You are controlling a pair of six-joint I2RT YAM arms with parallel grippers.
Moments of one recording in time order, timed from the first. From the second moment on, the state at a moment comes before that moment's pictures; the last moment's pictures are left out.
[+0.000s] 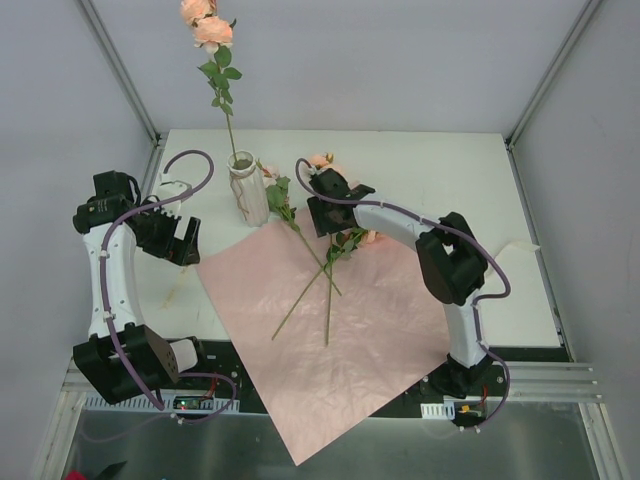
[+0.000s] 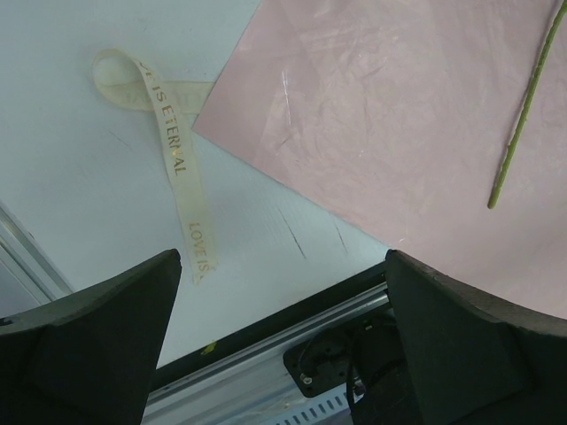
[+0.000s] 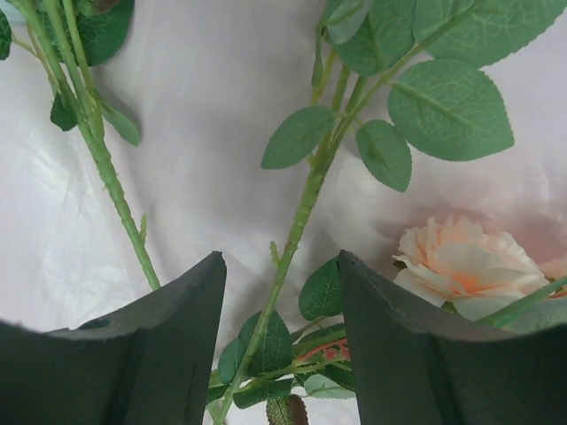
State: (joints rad) left arm 0.36 1.21 1.24 -1.24 0.49 0.65; right arm 0.75 2.06 1.60 -0.55 0.18 0.30
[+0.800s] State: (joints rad) left arm 0.36 1.21 1.23 -1.24 0.49 0.66; right arm 0.68 2.21 1.71 -0.51 0.17 0.41
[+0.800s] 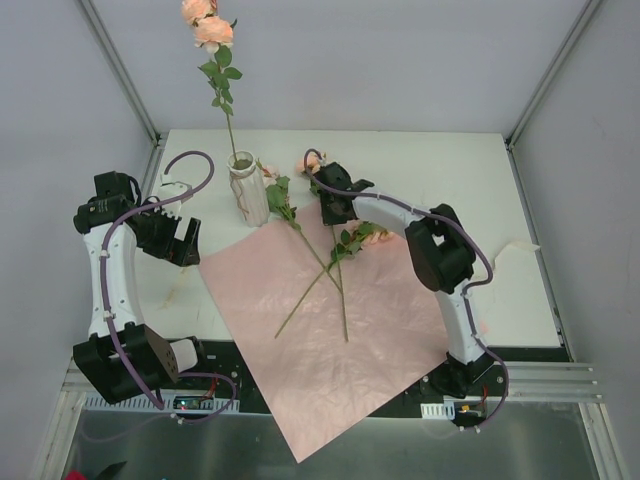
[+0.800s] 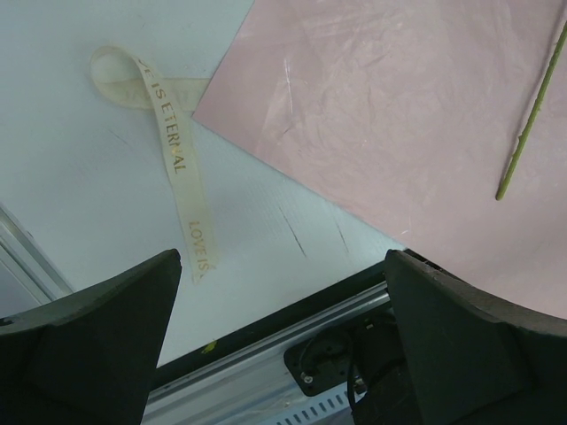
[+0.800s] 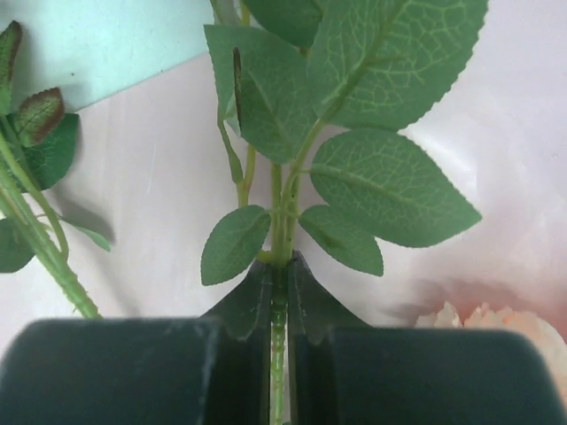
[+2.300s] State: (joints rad) left arm 0.42 1.26 1.33 -1.29 0.58 0.65; right arm 0.80 2.07 2.27 0.75 -0.12 0.05
